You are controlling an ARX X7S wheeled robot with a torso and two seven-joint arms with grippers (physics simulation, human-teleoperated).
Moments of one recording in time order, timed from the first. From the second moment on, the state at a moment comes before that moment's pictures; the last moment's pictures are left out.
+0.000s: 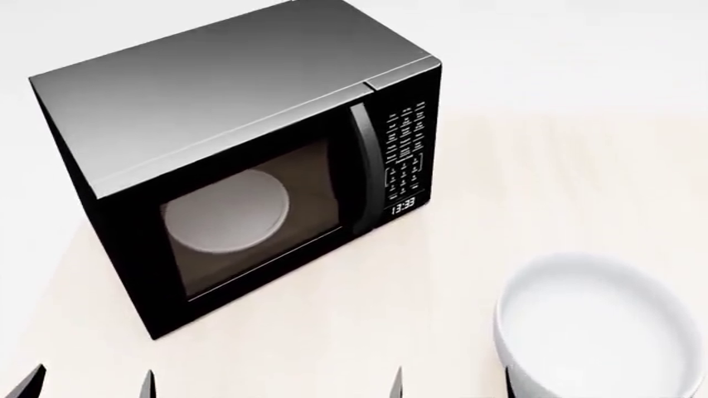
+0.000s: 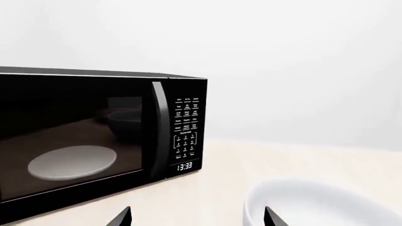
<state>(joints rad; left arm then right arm) 0.11 -0.18 0.14 0.29 -0.15 -0.06 -0.17 -0.10 0.17 -0.23 -0.30 0.04 0.00 0.25</state>
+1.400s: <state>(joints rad) 0.11 -0.24 0.17 0.32 -0.23 -0.06 -0.22 0.06 0.24 -0.27 -0.42 0.15 0.28 0.24</state>
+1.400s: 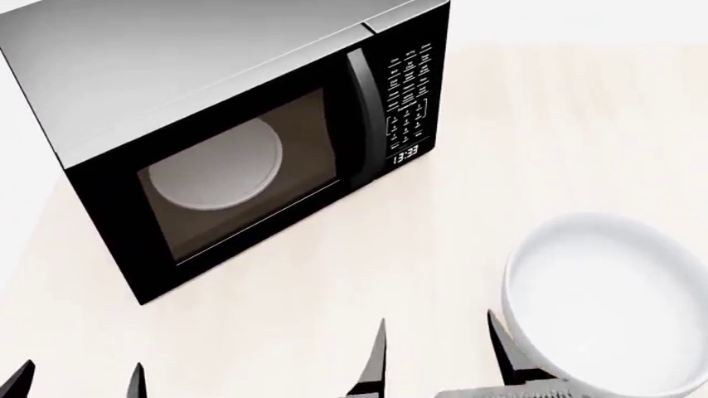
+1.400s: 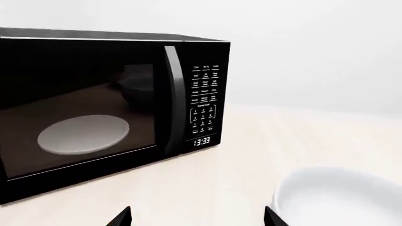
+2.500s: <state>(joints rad) 0.12 -0.28 0.16 0.38 -0.30 -0.08 -0.24 0.87 0.16 -0.38 0.19 0.18 0.60 0.10</state>
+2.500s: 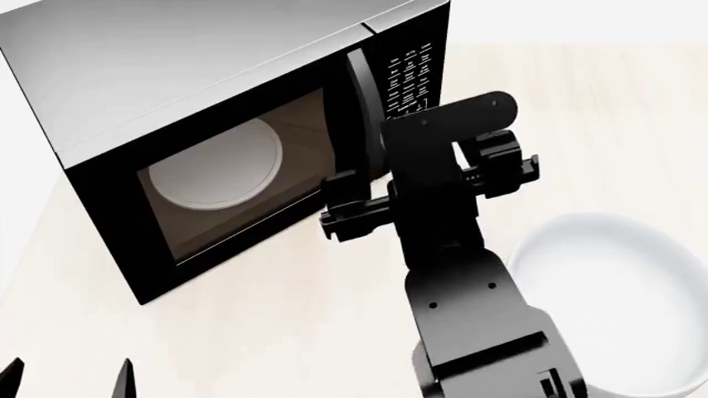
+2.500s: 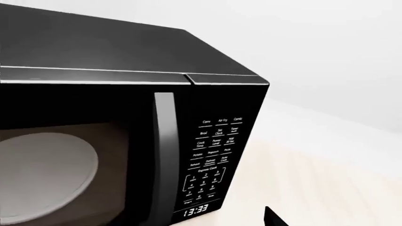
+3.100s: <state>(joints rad) 0.13 -0.28 0.18 0.37 -0.30 -0.06 -0.24 1.01 0.07 -0.44 0.55 0.16 0.44 0.09</state>
